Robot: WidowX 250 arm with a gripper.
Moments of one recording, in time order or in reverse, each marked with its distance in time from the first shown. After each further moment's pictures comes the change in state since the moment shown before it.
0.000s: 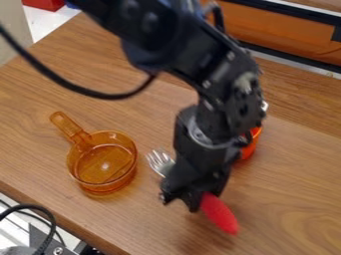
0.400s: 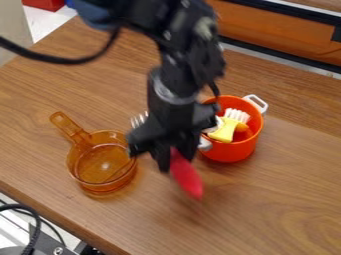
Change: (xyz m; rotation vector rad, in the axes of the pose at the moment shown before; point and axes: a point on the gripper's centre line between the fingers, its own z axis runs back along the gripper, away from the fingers) arm 0.053 0.001 0.020 -0.036 -0.022 -0.154
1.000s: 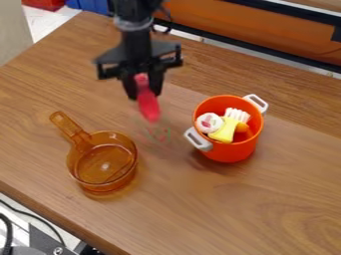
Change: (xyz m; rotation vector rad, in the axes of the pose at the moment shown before) arm 0.105 -0.023 -0.006 -0.049 -0.038 -0.325
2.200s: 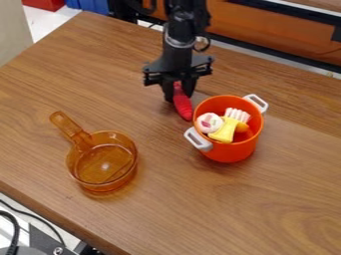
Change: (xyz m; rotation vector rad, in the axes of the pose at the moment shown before) arm 0.032 -0.048 -0.067 0.039 -0.045 0.130
